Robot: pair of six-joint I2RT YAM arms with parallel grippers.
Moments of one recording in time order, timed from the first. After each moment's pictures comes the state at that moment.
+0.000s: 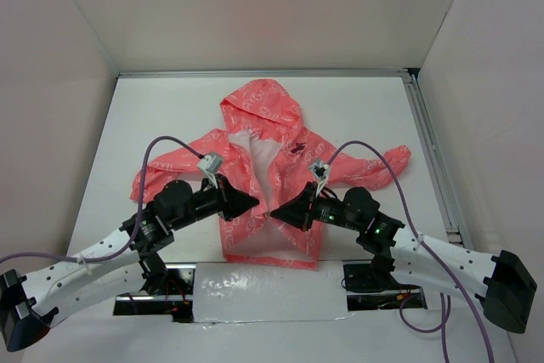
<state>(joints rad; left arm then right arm) -0.87 0.70 0.49 0.06 0.14 -0.71 0.93 0.75 0.31 0.43 -0.32 0.66</state>
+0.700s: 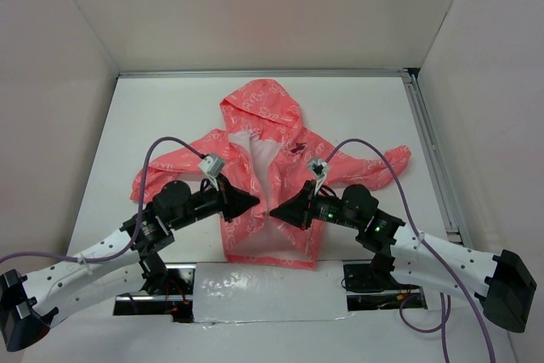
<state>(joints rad) -0.87 0.70 0.48 0.10 0.16 -0.60 0.93 0.76 0.35 0.38 -0.32 0.67</state>
